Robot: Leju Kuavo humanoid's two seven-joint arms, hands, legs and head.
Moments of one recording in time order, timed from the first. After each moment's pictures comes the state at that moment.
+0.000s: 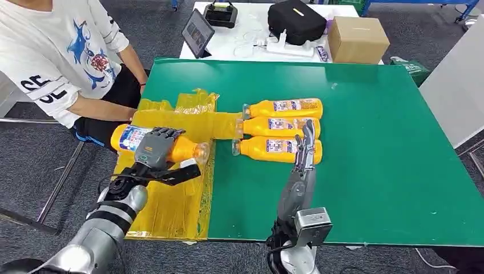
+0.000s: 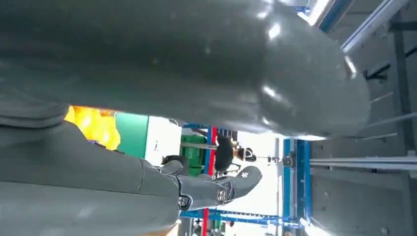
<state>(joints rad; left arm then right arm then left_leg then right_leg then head) -0.57 -0.03 -0.24 -0.75 -1.26 0.35 -0.30 0.02 0.22 0.45 -1.65 0.14 -0.48 -0.70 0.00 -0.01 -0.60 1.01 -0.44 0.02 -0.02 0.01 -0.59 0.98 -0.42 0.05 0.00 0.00</state>
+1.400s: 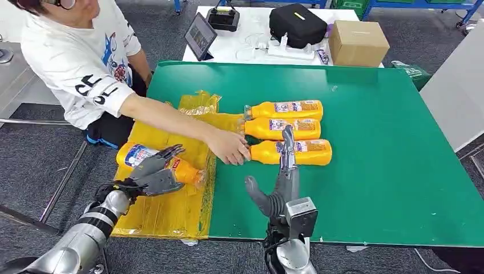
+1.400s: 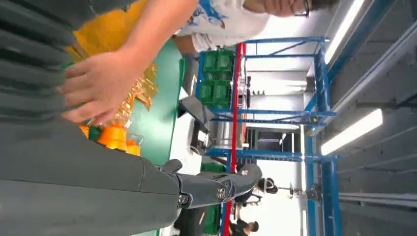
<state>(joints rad) -0.53 0.05 -0.21 -0.67 -0.77 -0.13 -0.53 0.00 0.24 0.41 -1.52 0.12 -0.36 -0.70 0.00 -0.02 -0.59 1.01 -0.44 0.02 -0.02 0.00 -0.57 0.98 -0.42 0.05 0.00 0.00</state>
